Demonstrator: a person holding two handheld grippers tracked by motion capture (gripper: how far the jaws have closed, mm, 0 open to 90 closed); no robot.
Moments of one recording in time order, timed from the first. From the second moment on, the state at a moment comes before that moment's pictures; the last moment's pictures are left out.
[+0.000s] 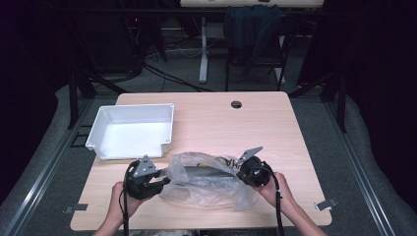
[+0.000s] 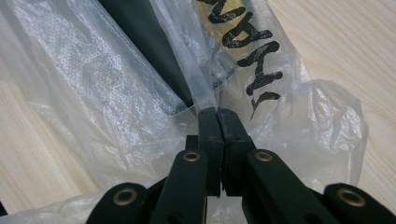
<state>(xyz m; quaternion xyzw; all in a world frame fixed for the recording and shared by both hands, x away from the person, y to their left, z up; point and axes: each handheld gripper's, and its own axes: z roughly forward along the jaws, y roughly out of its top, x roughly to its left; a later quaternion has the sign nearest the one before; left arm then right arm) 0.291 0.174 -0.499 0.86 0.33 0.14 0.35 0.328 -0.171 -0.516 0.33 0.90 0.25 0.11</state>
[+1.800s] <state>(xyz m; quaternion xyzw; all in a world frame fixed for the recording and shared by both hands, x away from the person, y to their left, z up) 0.297 0.208 -0.500 0.90 0.34 0.09 0.27 0.346 -0.175 -0.526 0.34 0.90 0.22 0.13</state>
